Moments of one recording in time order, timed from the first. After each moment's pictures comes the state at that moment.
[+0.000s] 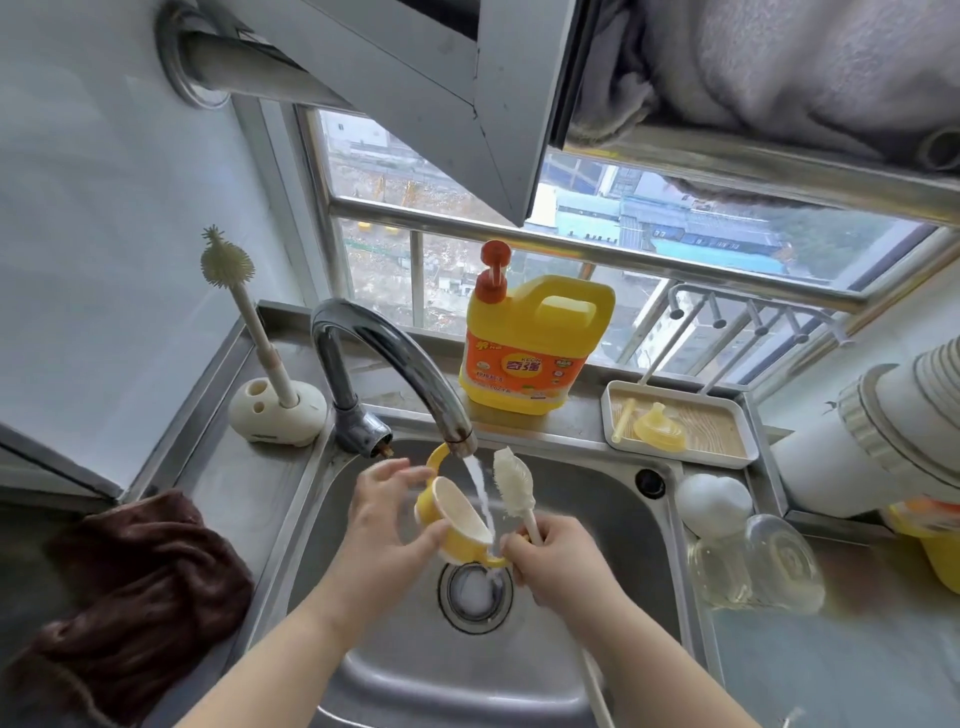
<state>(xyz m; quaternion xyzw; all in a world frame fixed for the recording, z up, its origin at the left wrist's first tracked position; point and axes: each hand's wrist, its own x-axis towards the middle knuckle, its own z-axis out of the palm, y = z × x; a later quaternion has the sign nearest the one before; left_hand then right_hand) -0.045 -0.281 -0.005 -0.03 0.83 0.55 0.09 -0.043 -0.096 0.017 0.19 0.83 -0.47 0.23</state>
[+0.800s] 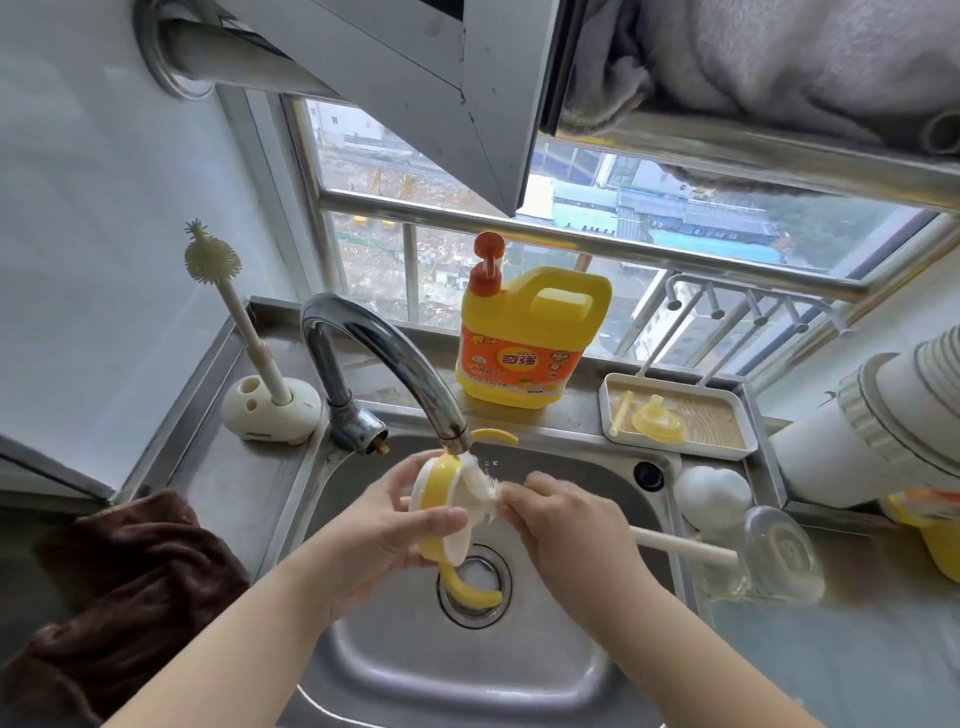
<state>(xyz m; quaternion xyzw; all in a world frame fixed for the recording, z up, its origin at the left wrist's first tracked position) -0.059 -0.280 0.031 -0.05 0.56 0.76 0.32 -0.052 -0.087 0.046 -0.18 0.98 -0.07 -0.02</state>
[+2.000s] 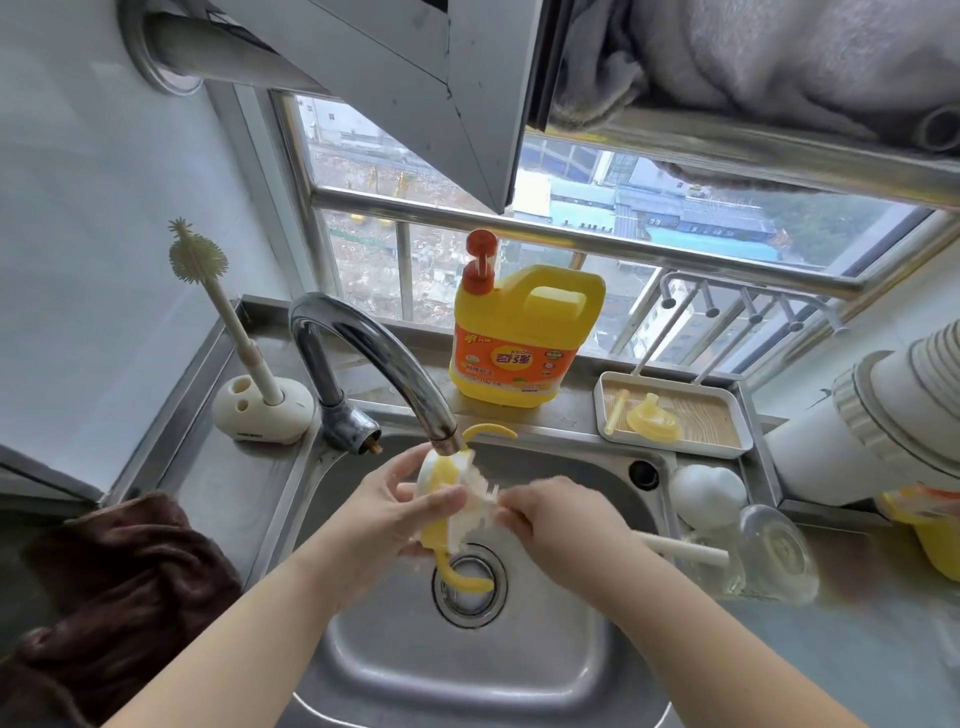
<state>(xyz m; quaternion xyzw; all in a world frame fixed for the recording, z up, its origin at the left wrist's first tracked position) -0.067 -0.271 0.032 -0.05 0.60 0.74 0.28 -0.069 -0.079 0.051 -0.16 0.96 -0.12 0.20</state>
